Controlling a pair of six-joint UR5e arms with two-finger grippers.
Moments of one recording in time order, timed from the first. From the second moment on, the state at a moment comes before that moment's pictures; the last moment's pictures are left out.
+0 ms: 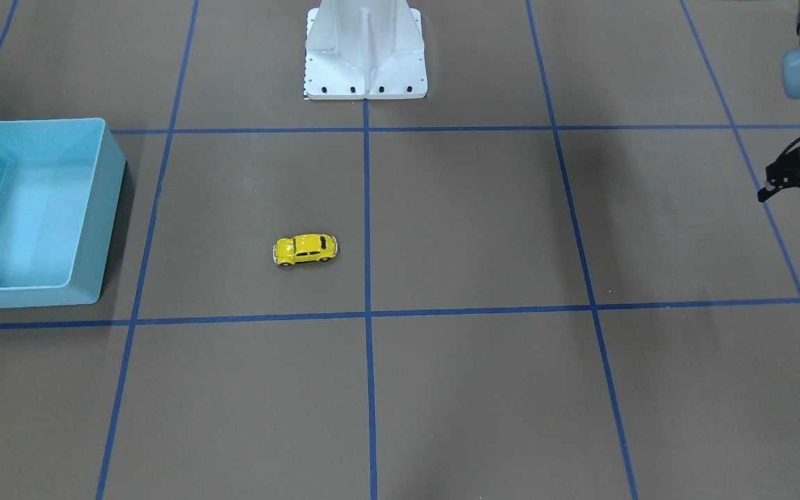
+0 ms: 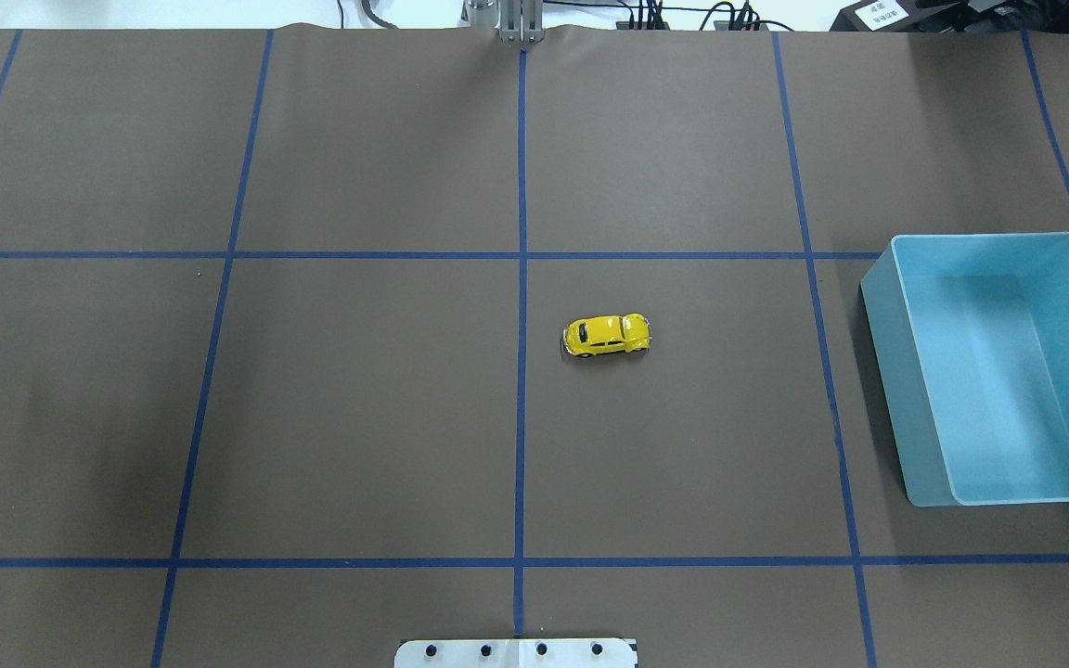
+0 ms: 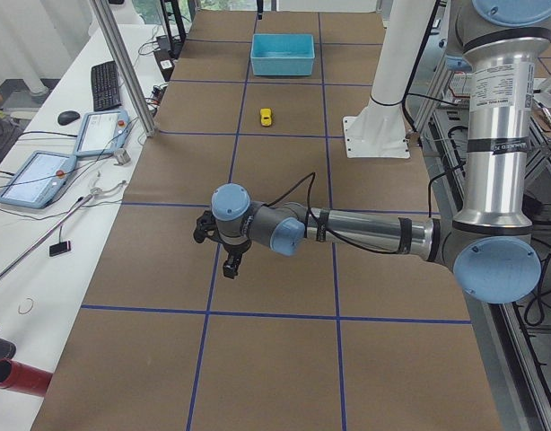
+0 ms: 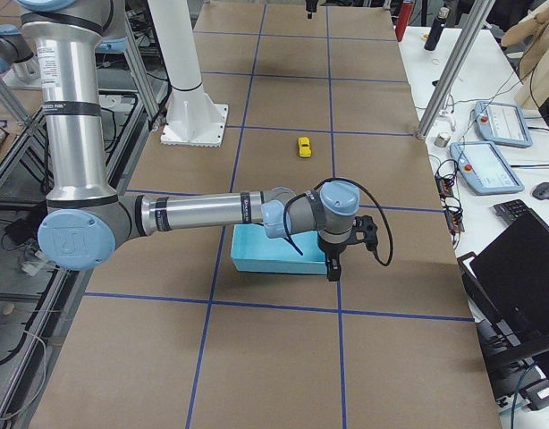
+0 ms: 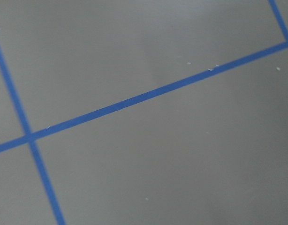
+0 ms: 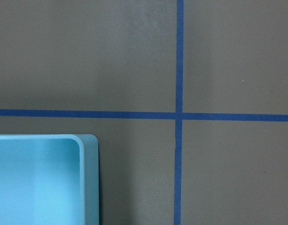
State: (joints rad) left arm -1.39 -1.55 -1.69 -1.75 -2.41 -0.14; right arm 1.41 -1.51 1.63 -1.41 2.33 0.15
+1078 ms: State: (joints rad) left arm -1.53 -1.46 -1.70 -1.59 -2.34 -0.13; right arm 1.13 -1.35 1.72 -1.37 2.30 0.16
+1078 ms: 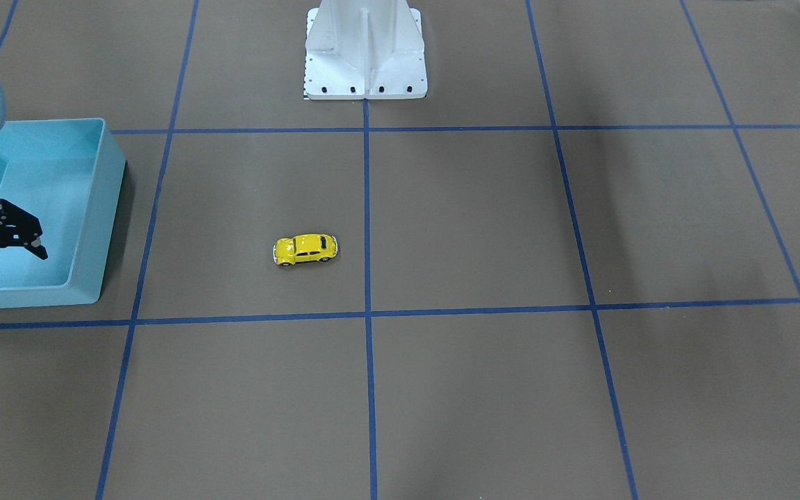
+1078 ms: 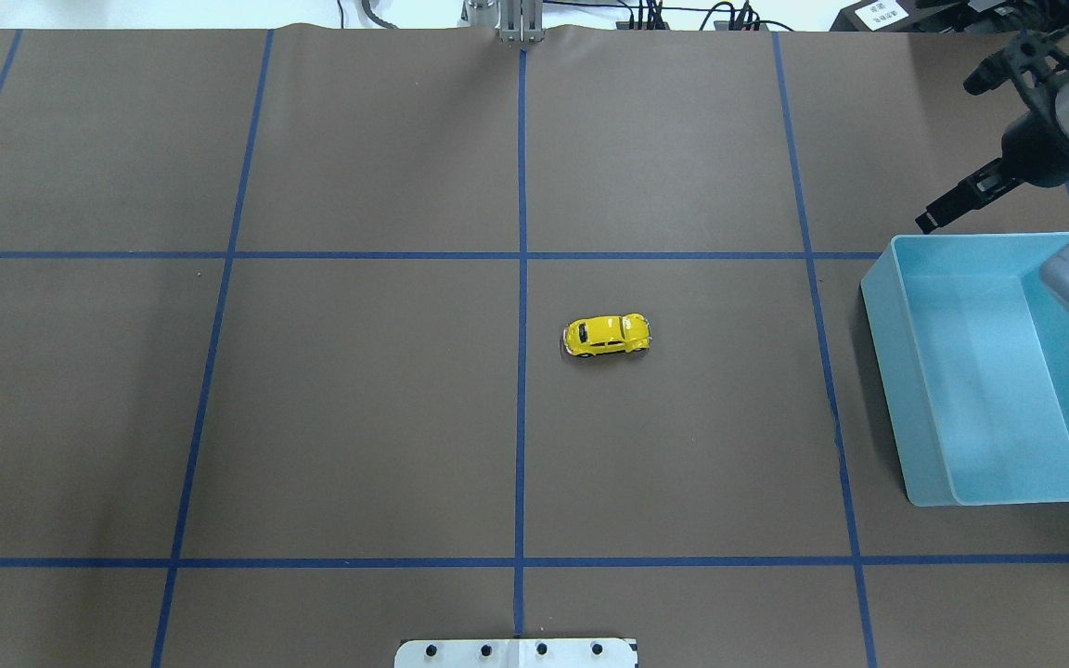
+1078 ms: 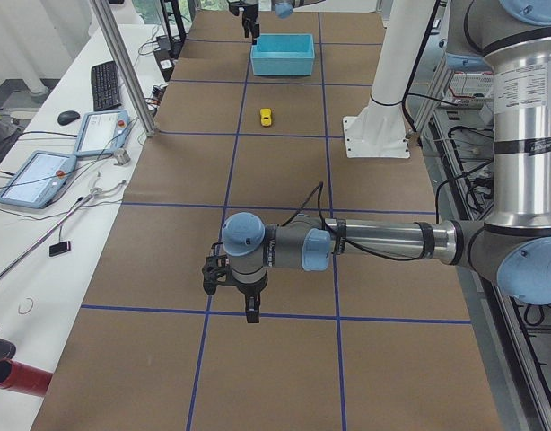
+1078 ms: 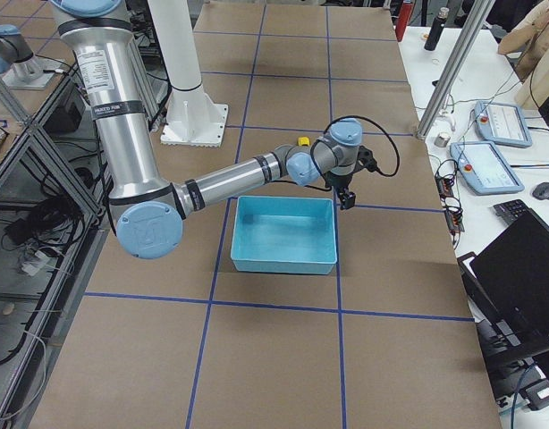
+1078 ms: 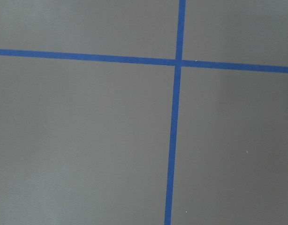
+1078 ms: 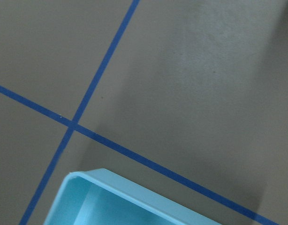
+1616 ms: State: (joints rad) left arm -1.53 -1.46 -1.70 -1.59 -2.34 -0.14; right arm 0.96 -1.29 1.77 -1.37 2.21 0.16
